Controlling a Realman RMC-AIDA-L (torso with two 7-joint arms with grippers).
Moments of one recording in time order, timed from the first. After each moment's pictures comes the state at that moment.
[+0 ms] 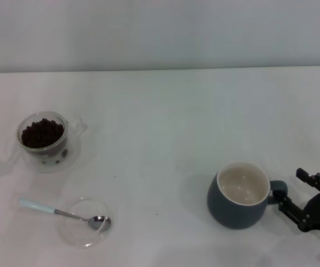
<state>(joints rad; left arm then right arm) -0.37 -2.08 0.74 0.03 0.77 1.46 -0.30 0.12 2.02 -2.08 -0.14 0.05 -1.28 0.23</state>
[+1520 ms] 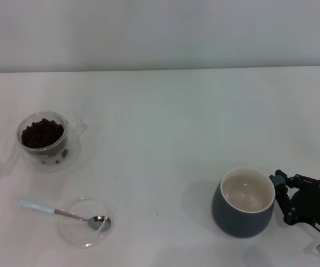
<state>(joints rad) -0.36 -2.08 0.73 0.03 0.77 1.47 -0.30 0.14 2.02 -2.10 -0.20 0.04 -1.22 0.25</state>
